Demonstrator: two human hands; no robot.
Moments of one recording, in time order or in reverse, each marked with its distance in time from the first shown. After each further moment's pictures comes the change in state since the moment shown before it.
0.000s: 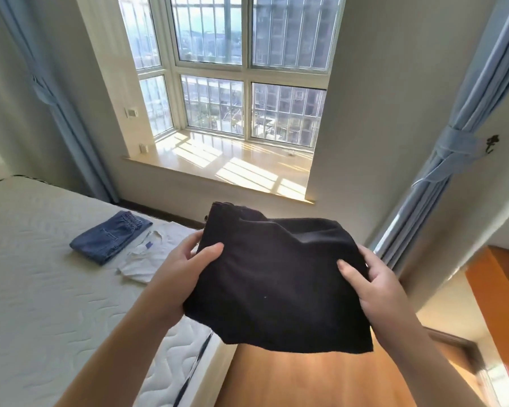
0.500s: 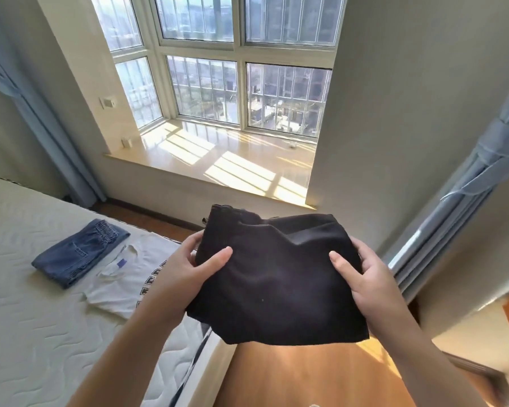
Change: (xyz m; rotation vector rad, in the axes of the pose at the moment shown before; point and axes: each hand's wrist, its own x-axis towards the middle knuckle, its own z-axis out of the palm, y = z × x) left_hand 0.215 -0.012 0.074 0.120 0.039 -0.005; right_hand 0.244 0.049 -0.021 0.007 -0.035 0.003
